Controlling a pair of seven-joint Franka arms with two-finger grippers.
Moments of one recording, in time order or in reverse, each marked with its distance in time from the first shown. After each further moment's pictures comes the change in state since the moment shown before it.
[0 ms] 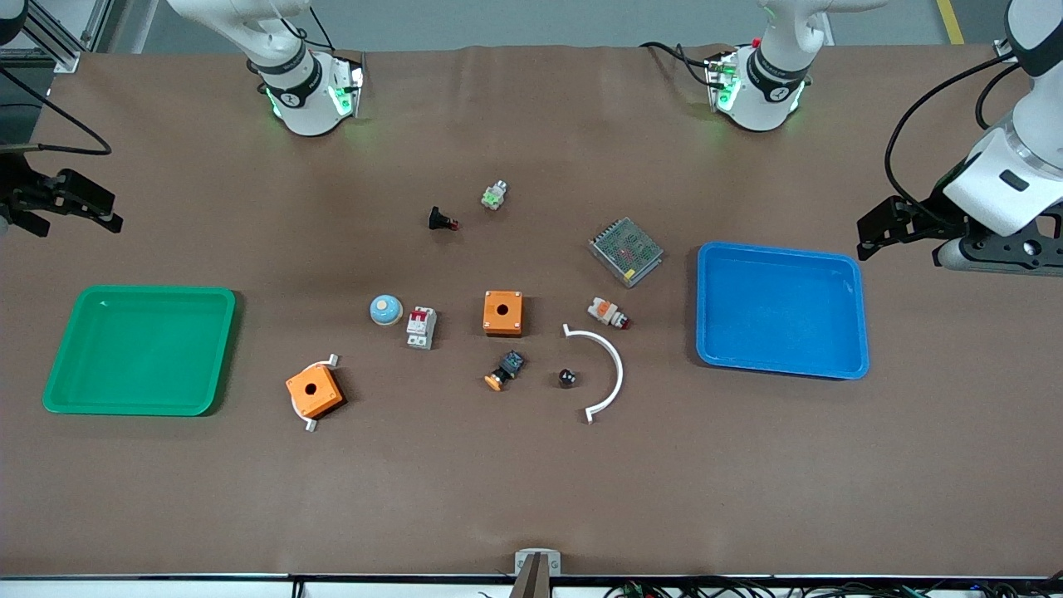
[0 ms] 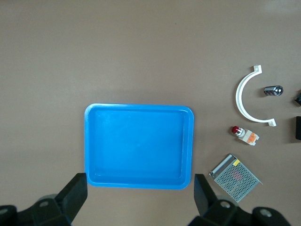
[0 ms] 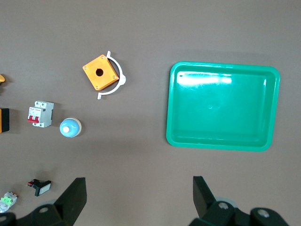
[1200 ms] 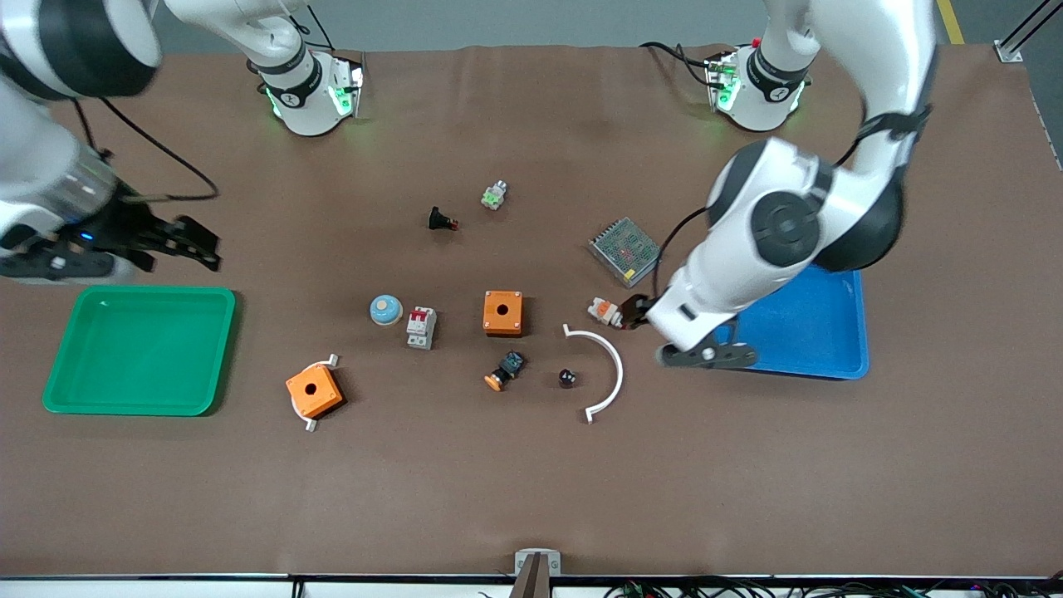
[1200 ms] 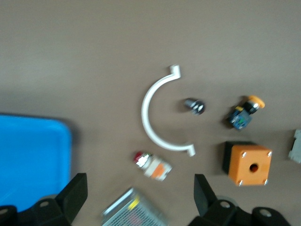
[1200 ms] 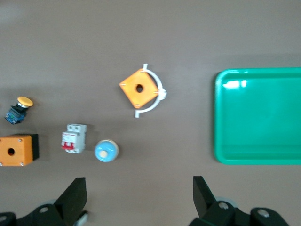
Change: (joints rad) left arm -0.369 0.496 -0.022 0.176 -0.058 0.300 -0.428; right arm 0.205 0.099 0.025 -0.077 0.019 0.204 0.312
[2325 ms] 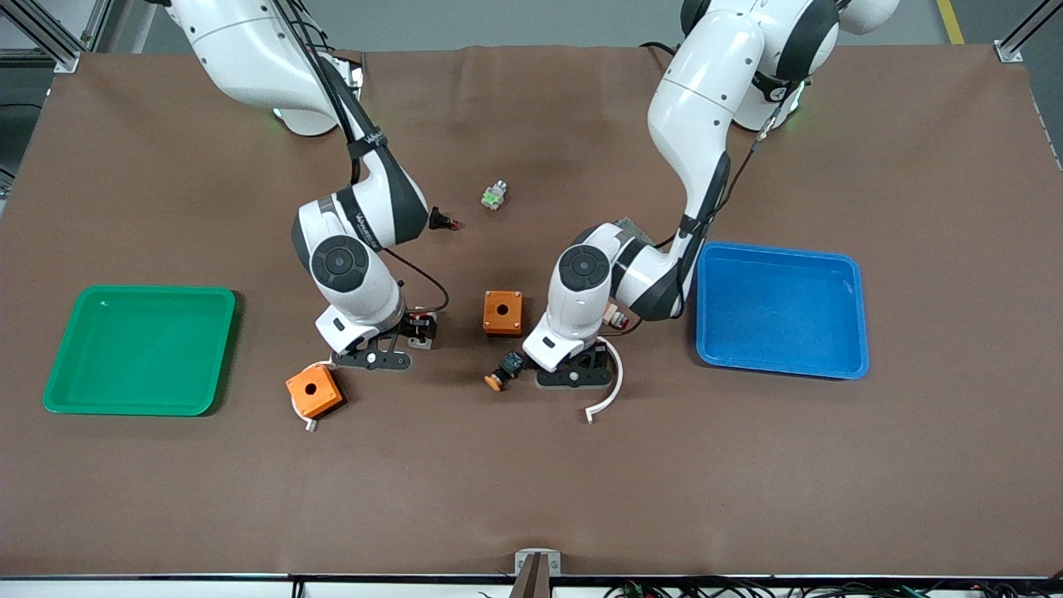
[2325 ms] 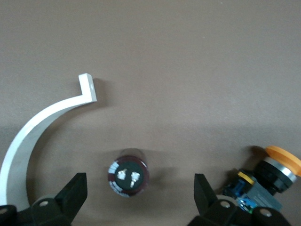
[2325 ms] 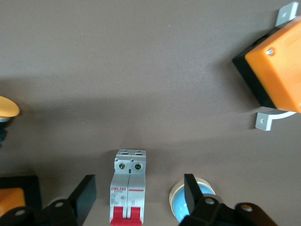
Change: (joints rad) left arm -0.395 0.400 0.287 0.092 0.021 0.463 -0.221; right arm 0.281 0.504 0.005 -0.005 0.012 0.421 0.308
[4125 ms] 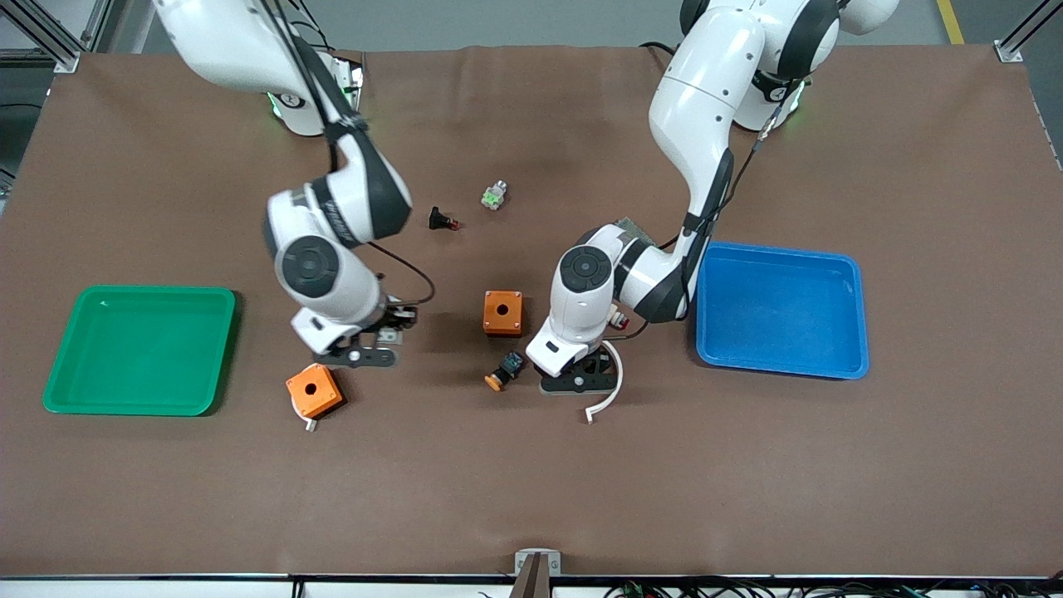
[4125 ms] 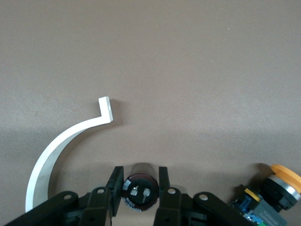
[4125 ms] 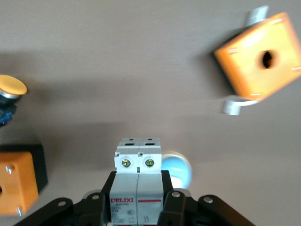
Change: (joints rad) left arm -0.007 -0.001 0.044 0.033 0.003 -0.032 0.000; right arm -0.077 -0.112 -0.001 0.068 0.033 -0.265 -0.153
